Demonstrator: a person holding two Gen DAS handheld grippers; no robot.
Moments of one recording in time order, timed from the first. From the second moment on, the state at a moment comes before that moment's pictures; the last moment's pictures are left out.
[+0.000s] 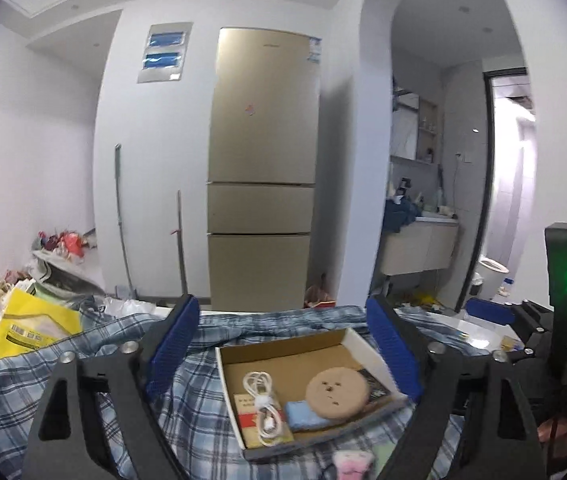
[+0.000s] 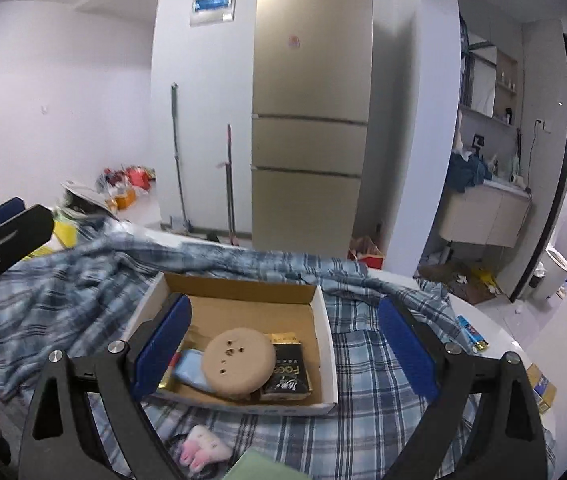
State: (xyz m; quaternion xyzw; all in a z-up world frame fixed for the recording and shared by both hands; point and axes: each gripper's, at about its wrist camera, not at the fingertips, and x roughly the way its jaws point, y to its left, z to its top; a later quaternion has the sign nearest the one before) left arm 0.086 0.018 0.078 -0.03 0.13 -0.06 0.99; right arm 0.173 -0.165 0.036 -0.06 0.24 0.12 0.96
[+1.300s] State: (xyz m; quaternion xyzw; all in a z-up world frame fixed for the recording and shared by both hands) left arm 0.053 0.006 -0.019 -0.04 0.18 -0.02 0.98; right arm 0.181 -0.193 -0.108 0.04 0.54 0.03 0.84
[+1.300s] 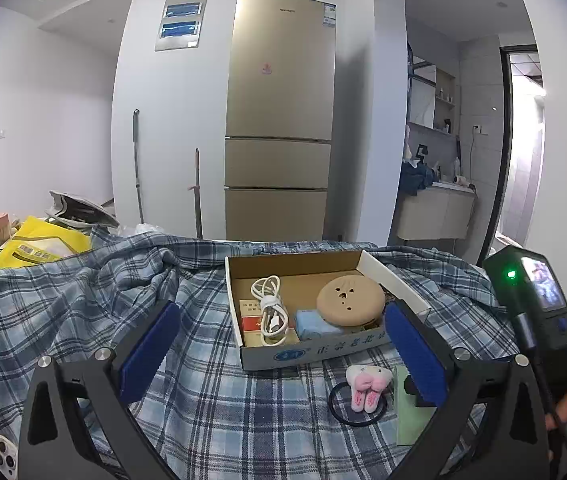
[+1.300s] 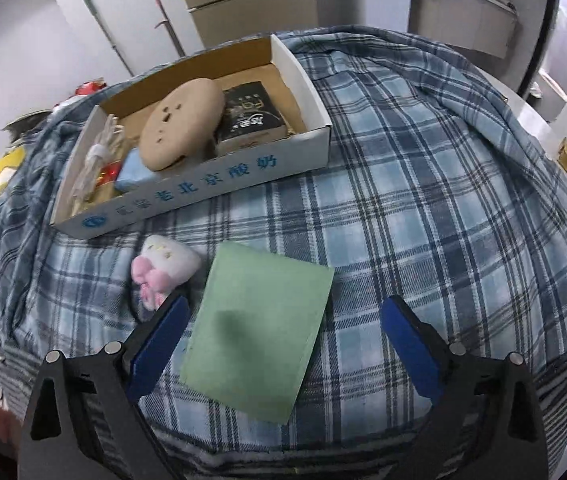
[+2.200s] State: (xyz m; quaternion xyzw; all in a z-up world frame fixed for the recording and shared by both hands) left arm 0.056 0.005 -0.020 -0.03 0.20 -0.02 0.98; right arm 0.192 -0.185 -0.114 0.05 0.55 -0.03 0.83
